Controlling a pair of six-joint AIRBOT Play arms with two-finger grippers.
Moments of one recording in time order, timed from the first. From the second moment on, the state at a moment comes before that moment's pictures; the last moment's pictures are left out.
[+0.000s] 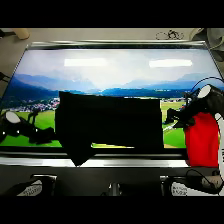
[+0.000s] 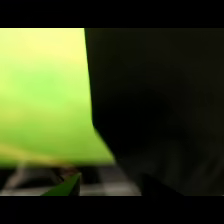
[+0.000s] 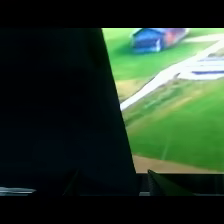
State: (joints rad) left arm 0.24 -1.12 0.65 1.20 -1.28 -1.44; right arm -0.22 -1.41 1.13 -1.30 1.46 1.55
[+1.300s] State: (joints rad) left arm 0.16 -0.99 0.56 1.02 -1.05 -1.38; right arm -0.23 -1.27 0.78 -1.13 1.21 1.45
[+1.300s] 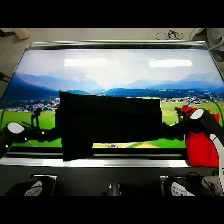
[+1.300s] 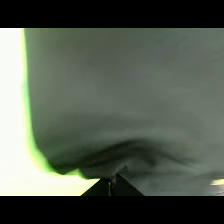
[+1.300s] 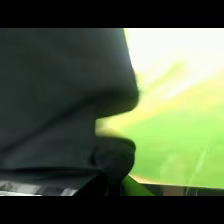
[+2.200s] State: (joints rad) left arm 0.10 -1.78 1.56 1.03 -1.15 -1.50; right arm -0.21 -1.68 1.28 -1.04 1.03 1.47
